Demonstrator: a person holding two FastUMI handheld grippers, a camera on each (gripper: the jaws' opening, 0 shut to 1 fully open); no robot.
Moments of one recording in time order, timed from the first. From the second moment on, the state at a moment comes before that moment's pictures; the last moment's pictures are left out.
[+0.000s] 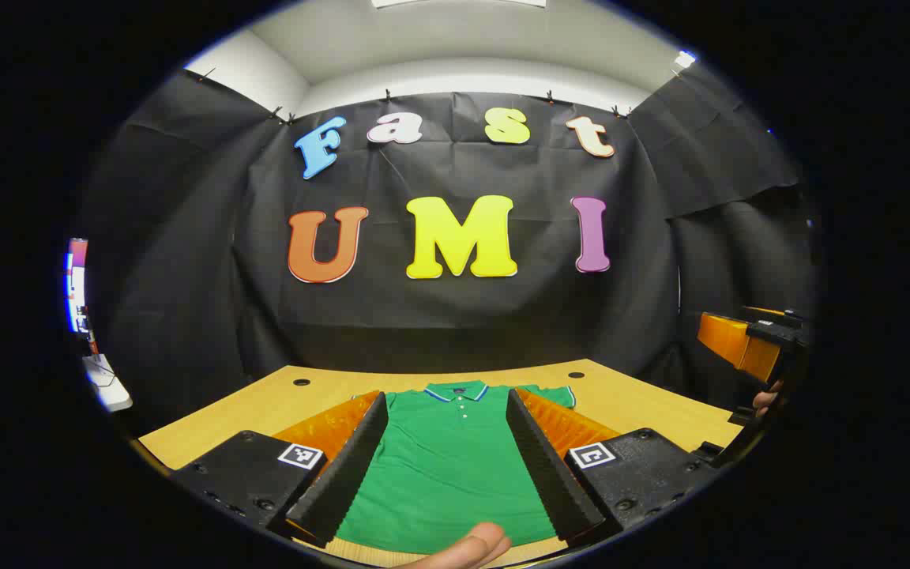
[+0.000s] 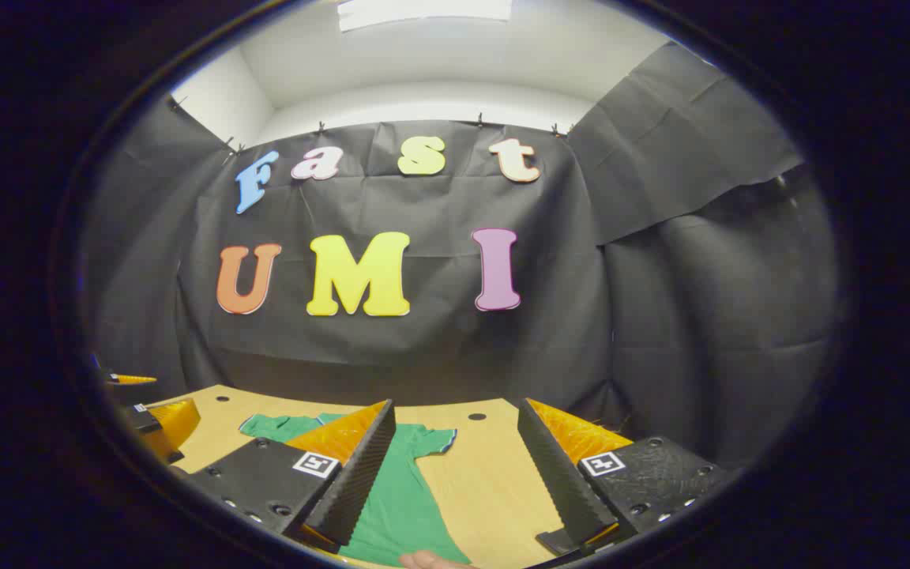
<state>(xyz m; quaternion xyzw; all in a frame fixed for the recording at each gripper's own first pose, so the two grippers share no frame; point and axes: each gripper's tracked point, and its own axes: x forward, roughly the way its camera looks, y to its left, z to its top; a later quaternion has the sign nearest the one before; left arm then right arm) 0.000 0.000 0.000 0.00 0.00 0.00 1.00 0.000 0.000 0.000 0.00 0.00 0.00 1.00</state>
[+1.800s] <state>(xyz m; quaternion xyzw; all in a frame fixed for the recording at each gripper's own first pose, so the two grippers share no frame) 0.065 0.035 -0.072 -0.03 0.04 0.08 1.00 0.260 0.024 -0.159 -0.07 0.24 0.04 0.97</state>
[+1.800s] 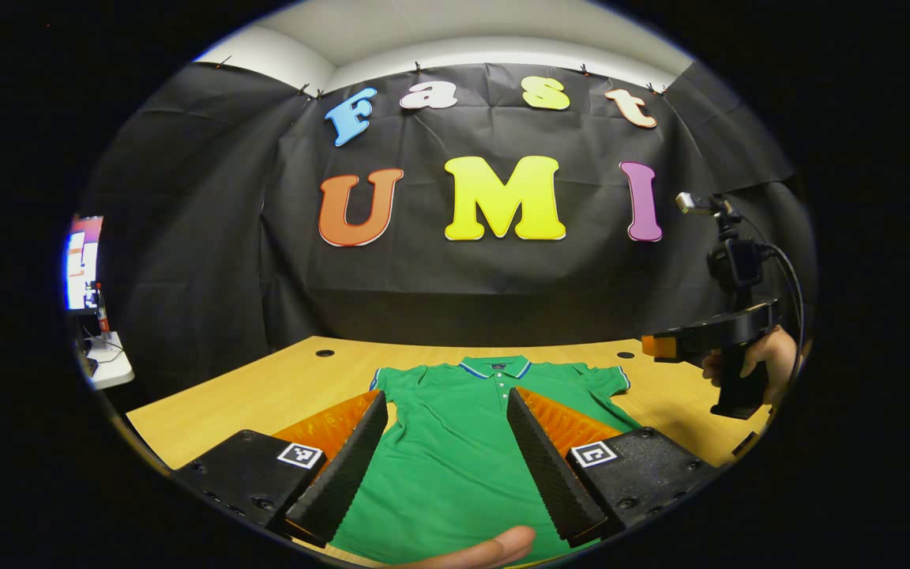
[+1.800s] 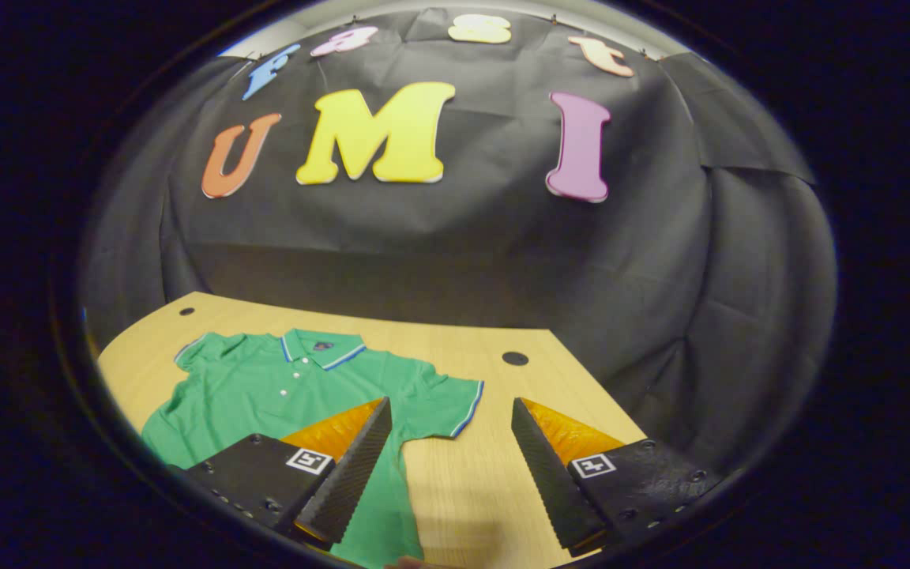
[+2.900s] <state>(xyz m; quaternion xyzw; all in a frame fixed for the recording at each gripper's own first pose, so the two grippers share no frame) 0.133 0.034 -0.098 -0.05 0.07 0.05 0.99 0.351 0.031 -0.293 0.09 0.50 0.02 0.86</state>
